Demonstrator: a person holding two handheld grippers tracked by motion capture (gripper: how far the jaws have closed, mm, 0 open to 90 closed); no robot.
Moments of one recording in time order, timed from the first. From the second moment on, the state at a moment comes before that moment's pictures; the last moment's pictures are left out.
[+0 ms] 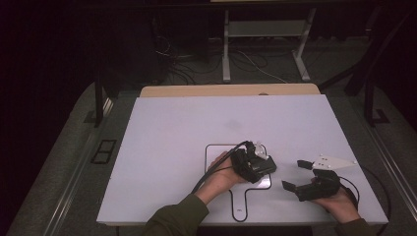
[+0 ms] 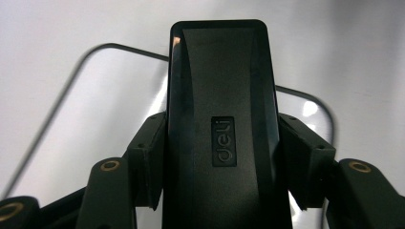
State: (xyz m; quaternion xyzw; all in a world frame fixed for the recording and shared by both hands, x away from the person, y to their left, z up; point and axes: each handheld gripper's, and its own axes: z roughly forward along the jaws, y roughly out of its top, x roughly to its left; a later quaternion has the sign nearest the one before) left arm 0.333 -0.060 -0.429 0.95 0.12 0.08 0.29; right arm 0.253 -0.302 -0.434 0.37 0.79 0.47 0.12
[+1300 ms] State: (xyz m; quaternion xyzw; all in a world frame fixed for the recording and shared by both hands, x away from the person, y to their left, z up) left arm 0.337 -0.051 -0.430 0.94 0.13 0.09 0.29; right arm 0.253 -0.302 -0.435 0.37 0.79 0.47 0.12
